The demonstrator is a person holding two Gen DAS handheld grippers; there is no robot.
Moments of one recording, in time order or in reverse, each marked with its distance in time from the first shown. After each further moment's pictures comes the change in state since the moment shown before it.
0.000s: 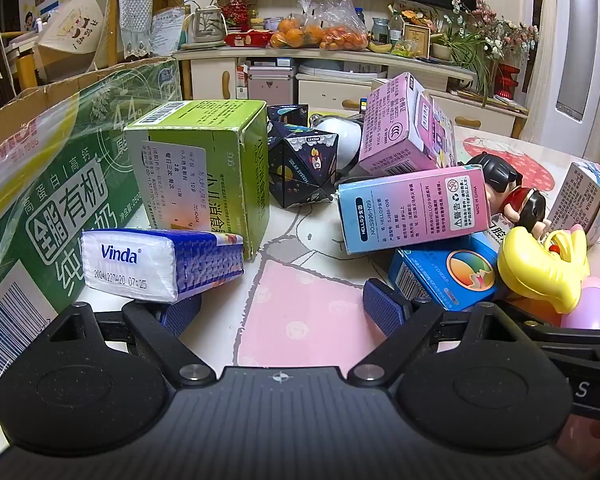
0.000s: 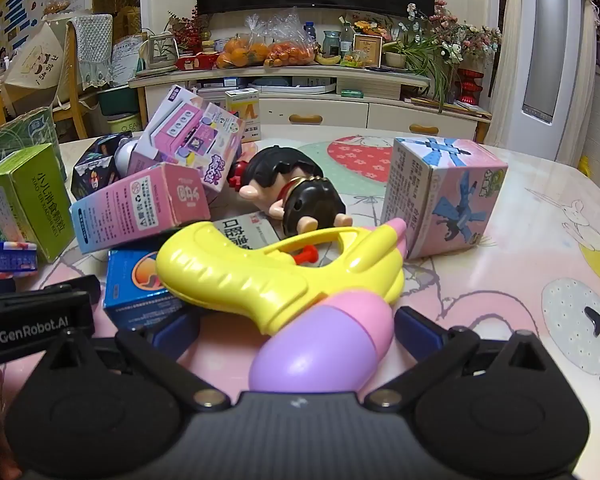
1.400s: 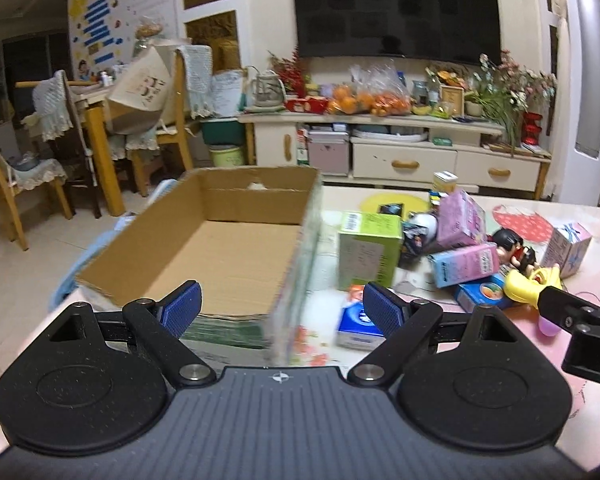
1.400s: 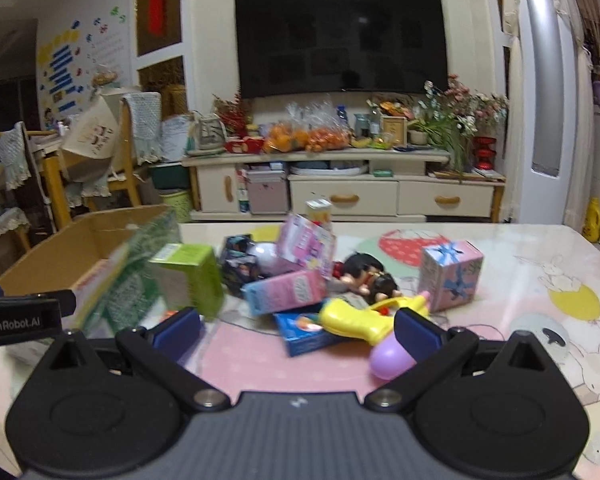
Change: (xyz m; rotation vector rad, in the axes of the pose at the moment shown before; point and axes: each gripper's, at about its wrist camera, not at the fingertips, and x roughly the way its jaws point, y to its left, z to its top) left arm -0.155 0.086 0.003 -0.001 -0.163 0.138; right arm -0.166 0.071 0.002 0.012 -0.231 0.115
